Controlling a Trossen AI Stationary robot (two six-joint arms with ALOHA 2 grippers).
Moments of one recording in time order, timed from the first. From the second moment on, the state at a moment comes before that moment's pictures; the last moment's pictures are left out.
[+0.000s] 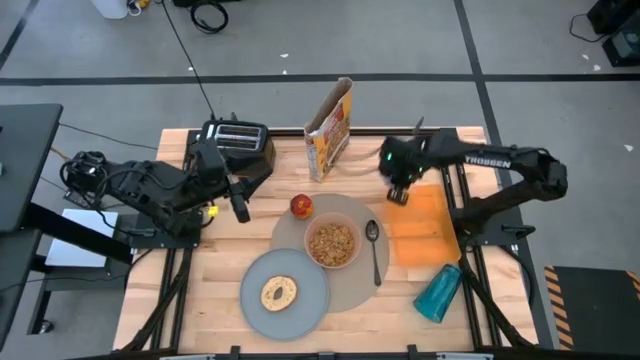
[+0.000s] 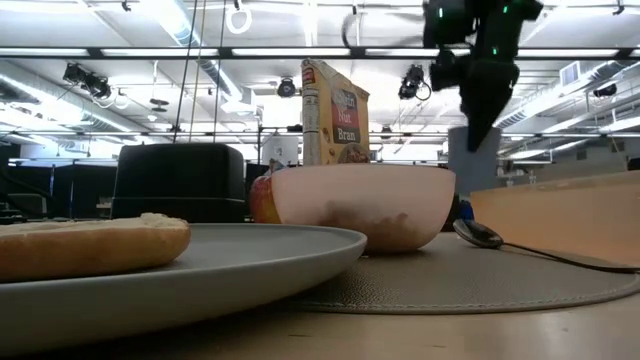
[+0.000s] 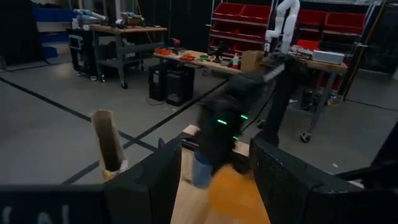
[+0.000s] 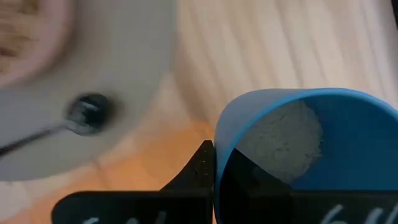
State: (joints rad) left arm -0.39 1.13 1.46 -0.42 -0.89 -0.23; right arm -0.37 1.31 1.06 -1.04 0.04 0.01
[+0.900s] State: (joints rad) left arm -0.49 1.12 1.46 -0.56 -0.89 -0.26; right arm -0.05 1.70 1.20 -0.84 0.09 0.03
